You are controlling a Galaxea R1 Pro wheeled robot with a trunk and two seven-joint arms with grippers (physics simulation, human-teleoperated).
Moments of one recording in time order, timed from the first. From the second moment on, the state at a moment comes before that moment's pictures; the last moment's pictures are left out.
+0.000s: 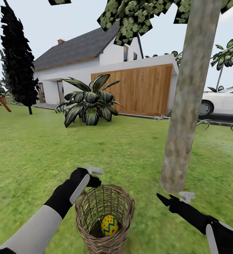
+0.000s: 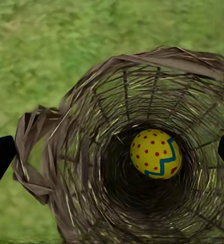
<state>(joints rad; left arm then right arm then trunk) -0.73 0.00 -0.41 -0.99 0.46 0.99 0.32 -0.15 0.03 -0.43 -1.51 -0.04 0.61 0.78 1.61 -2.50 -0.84</state>
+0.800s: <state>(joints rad) -0.79 -0.01 -0.41 -0.69 0.47 0.98 0.19 -0.15 0.04 -0.45 -1.51 -0.04 0.61 0.78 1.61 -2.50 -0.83</state>
